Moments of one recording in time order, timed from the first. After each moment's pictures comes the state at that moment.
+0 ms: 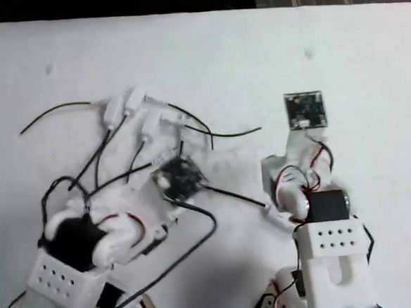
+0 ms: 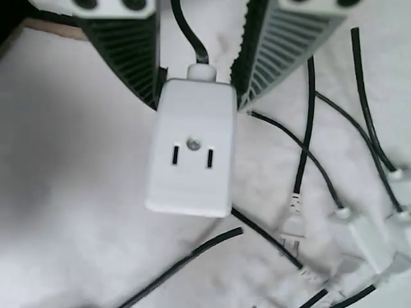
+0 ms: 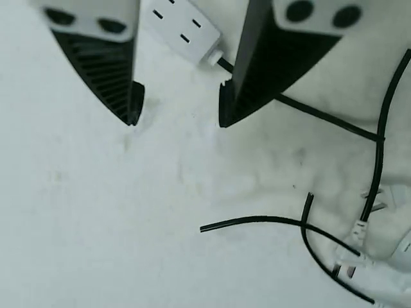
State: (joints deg) left arm 24.2 -59.6 42.4 93.8 -26.8; right arm -6.2 -56.2 55.6 61.1 2.1
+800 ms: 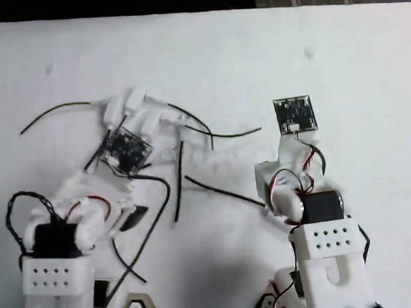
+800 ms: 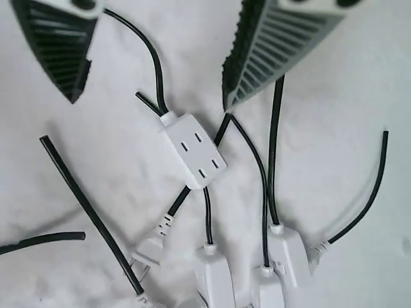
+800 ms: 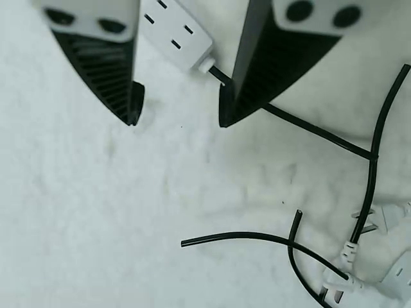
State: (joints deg) left arm -1.9 -64.3 55.6 75.6 -34.4; right arm -7.8 -56.2 57.0 61.1 2.1
